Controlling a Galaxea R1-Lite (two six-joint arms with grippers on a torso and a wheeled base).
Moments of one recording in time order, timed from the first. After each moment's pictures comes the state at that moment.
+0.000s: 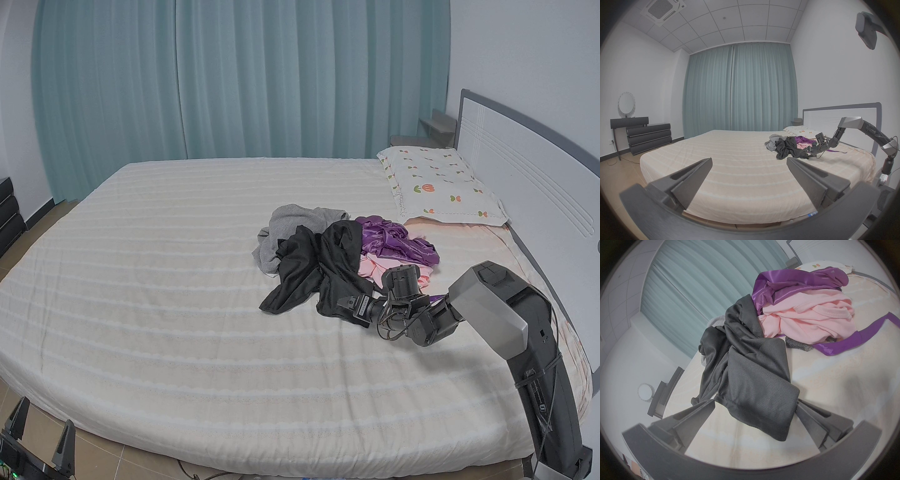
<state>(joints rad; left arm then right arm) 0.00 0.02 -0.02 0.00 0.01 0.00 0.37 2.70 -1.58 -0.57 0.11 0.64</state>
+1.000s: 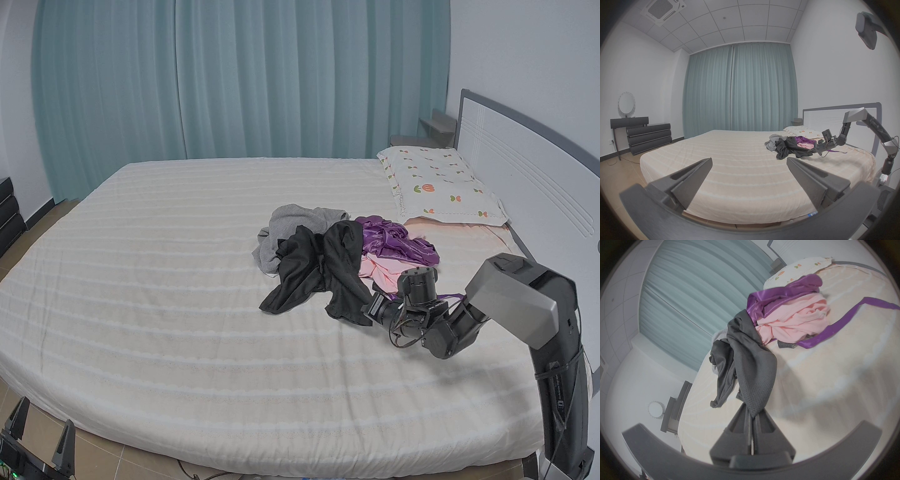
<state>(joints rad) 0.00 0.02 -0.02 0.00 0.01 -0.01 0.38 2.54 -1.25 -0.80 0.10 0.82</state>
